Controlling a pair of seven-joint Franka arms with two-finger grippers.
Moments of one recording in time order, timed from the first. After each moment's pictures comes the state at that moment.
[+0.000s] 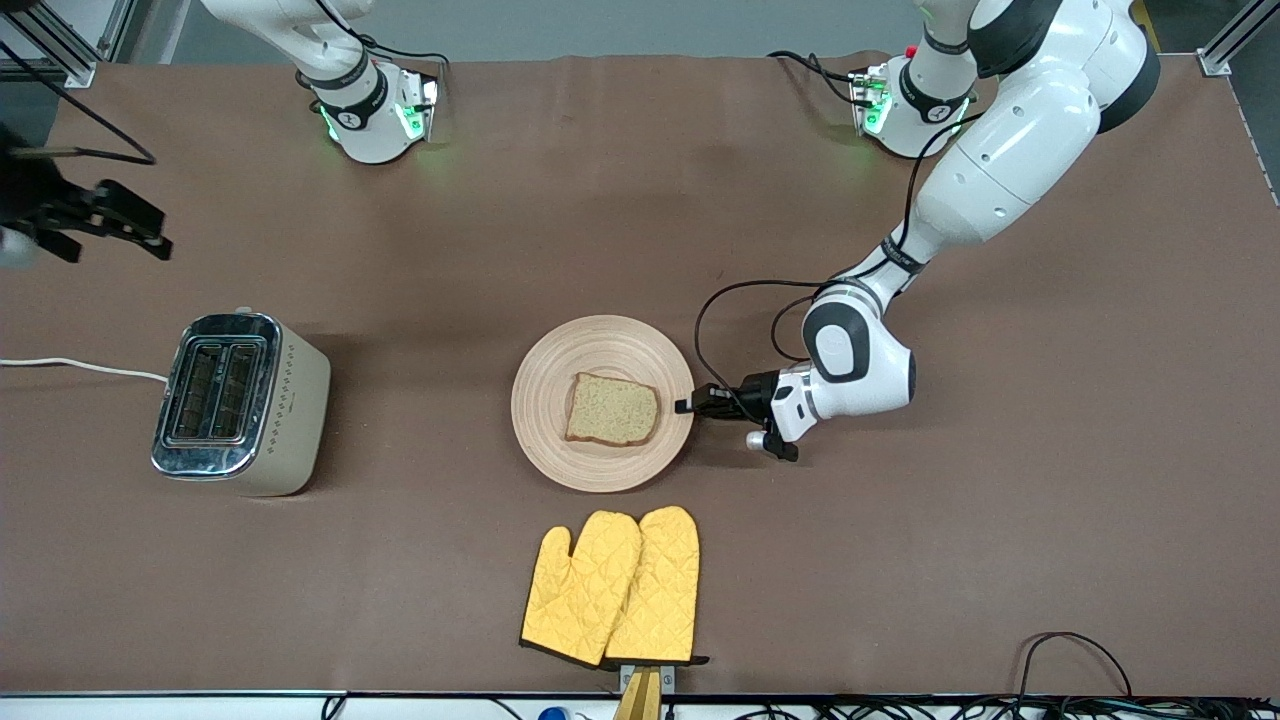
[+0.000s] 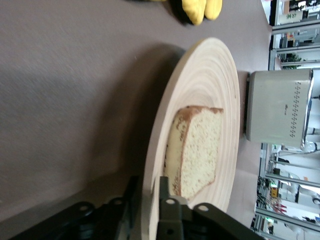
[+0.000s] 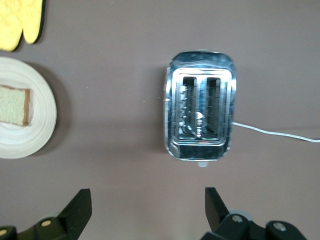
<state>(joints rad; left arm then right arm) -0.04 0.89 -0.53 -1.70 -1.18 2.56 0.72 0.10 -0.03 -0.05 -1.59 0.00 1.54 -0.01</state>
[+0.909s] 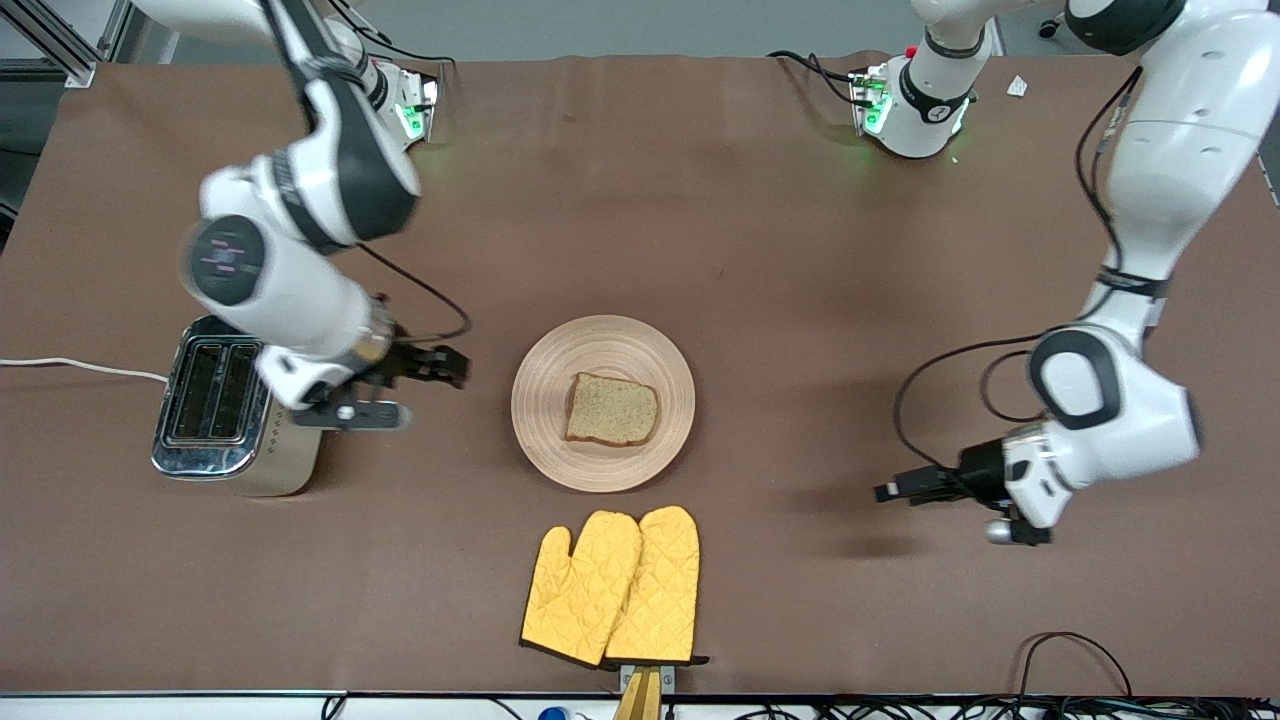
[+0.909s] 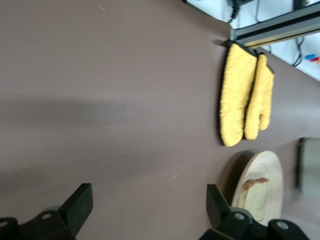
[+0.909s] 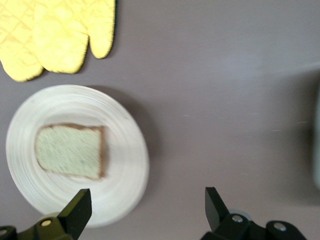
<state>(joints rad) 0.34 0.75 -0.48 -1.50 -0.46 2.26 0.25 0.45 0.40 -0.05 -1.60 0.13 2.02 0.45</state>
